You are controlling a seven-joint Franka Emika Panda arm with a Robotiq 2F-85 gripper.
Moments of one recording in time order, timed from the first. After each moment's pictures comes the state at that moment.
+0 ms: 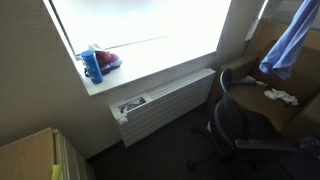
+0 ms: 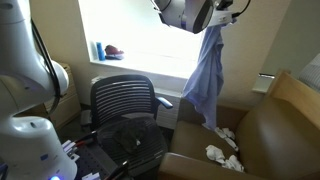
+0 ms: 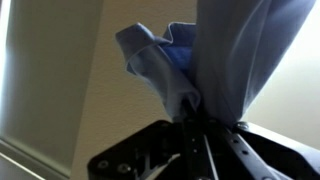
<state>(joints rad) -1.36 0.53 1.26 -1.86 -0.39 3.46 -0.44</state>
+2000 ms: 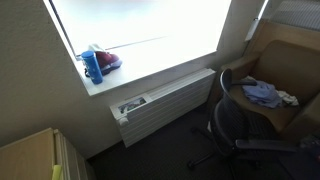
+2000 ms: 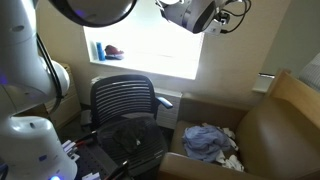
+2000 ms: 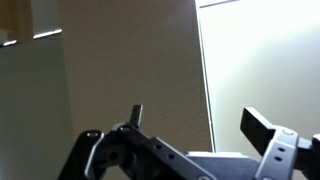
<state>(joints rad) -1.42 0.68 1.41 -1.87 -0.38 3.16 -0.20</state>
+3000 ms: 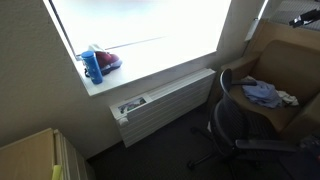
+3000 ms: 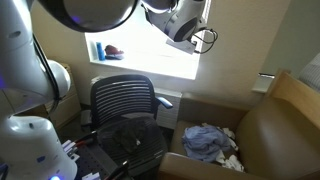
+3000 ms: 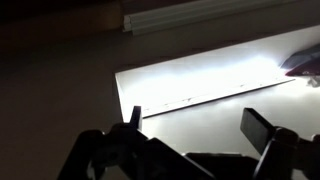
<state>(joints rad) -1.48 0.71 1.51 -2.06 -0.29 2.77 -0.29</state>
